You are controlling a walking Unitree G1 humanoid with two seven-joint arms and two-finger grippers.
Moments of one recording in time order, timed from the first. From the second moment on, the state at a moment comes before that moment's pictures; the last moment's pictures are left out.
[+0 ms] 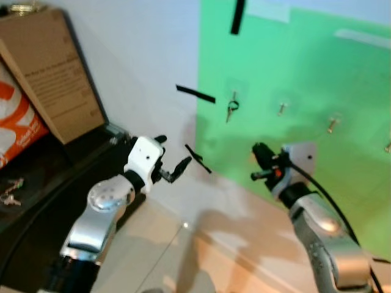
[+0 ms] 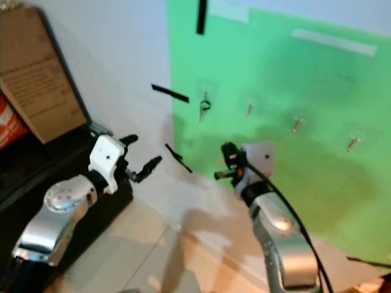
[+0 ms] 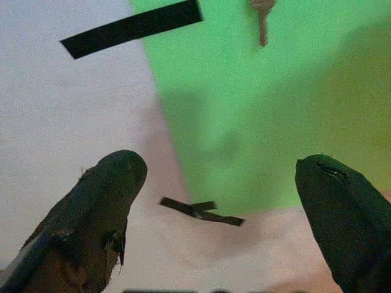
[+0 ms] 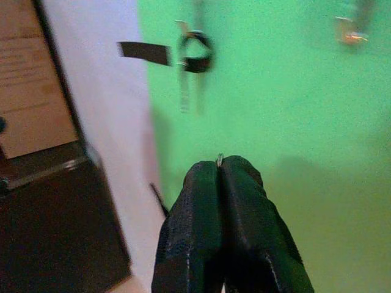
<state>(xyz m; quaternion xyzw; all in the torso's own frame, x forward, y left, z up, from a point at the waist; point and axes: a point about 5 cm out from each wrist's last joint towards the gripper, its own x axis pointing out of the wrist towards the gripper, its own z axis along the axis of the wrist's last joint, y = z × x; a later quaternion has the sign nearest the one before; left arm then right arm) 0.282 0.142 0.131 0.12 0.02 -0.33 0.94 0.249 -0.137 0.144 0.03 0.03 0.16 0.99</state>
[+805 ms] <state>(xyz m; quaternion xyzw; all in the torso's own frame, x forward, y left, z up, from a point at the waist) 0.260 0.127 0.145 0.06 0.02 -0.50 0.86 0.253 -0.159 0.172 0.13 -0.01 0.10 0.99</state>
